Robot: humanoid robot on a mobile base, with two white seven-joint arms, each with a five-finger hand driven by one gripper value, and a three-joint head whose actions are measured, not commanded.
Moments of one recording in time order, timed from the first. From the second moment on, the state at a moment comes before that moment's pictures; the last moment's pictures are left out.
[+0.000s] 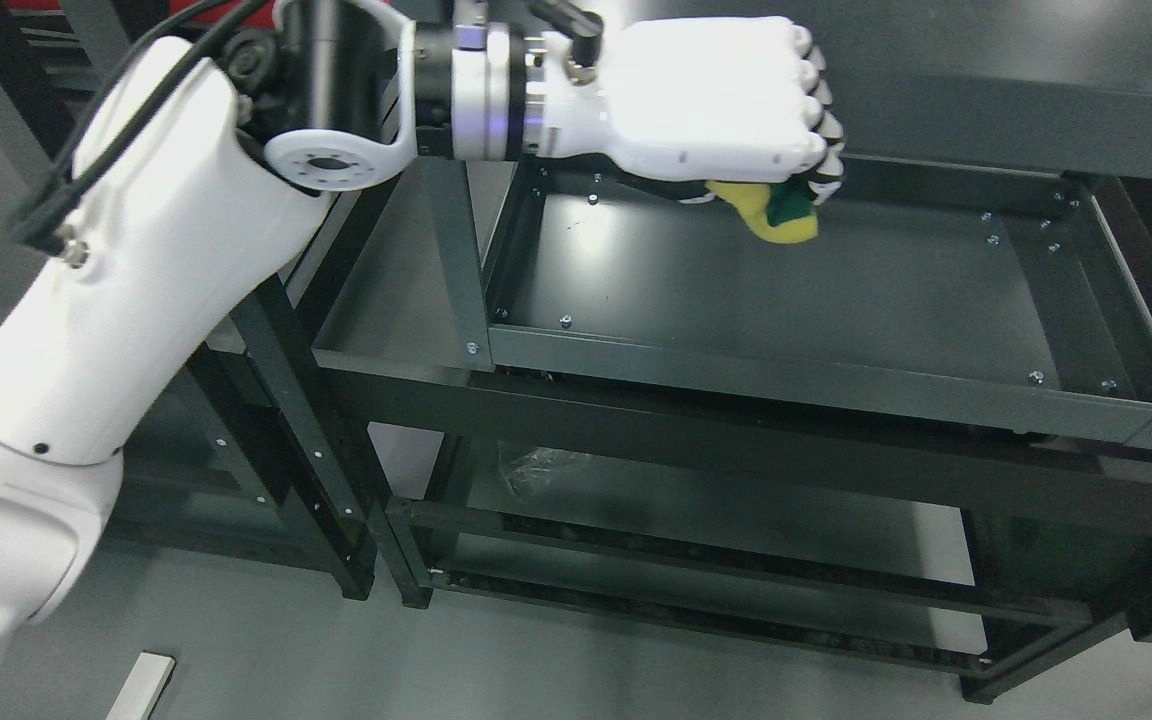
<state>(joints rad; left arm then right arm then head) -1.36 0.31 -0.71 -1.42 -0.59 -0.79 -0.47 -0.07 0.00 -0.21 0.00 -0.11 0.08 -0.07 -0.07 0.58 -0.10</state>
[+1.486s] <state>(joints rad) -1.30 0.14 -0.63 -1.35 -0.63 -0.78 -0.33 -0.07 0.00 -0.21 0.00 -0.11 0.08 -0.07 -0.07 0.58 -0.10</state>
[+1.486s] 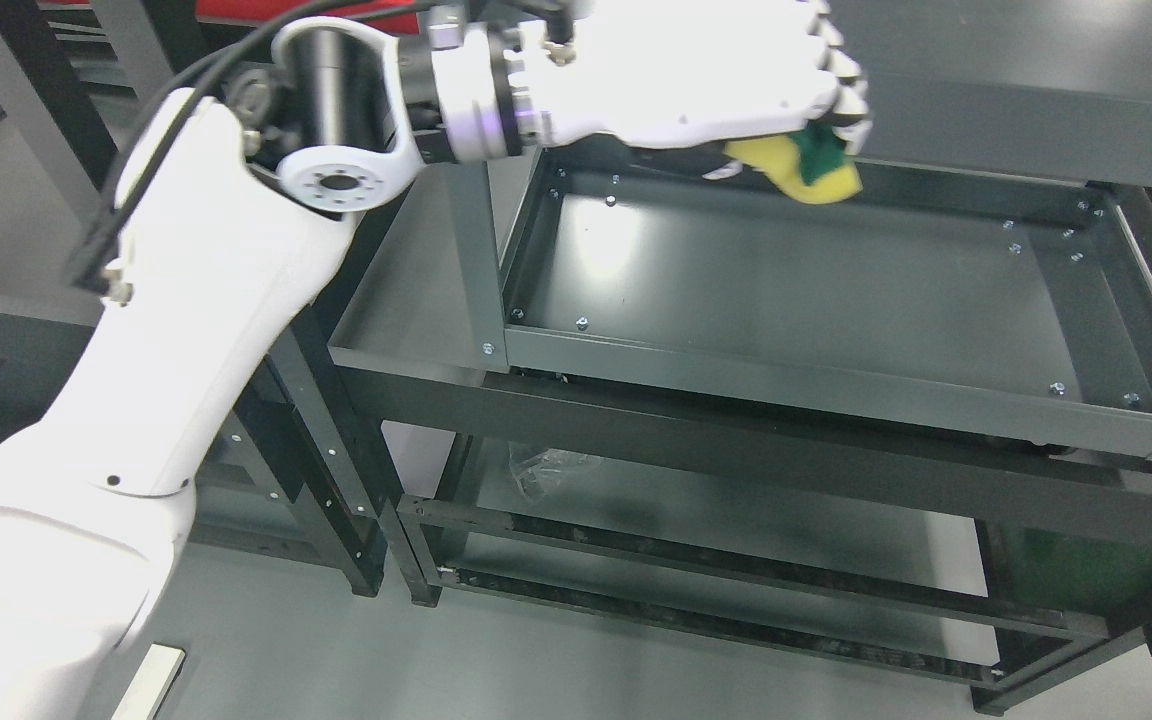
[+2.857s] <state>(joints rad) -0.89 0.01 -0.98 -1.26 -0.38 -0.50 -0.03 -0.07 0.00 -0.21 0.00 -0.11 0.08 -0.07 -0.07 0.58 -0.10</state>
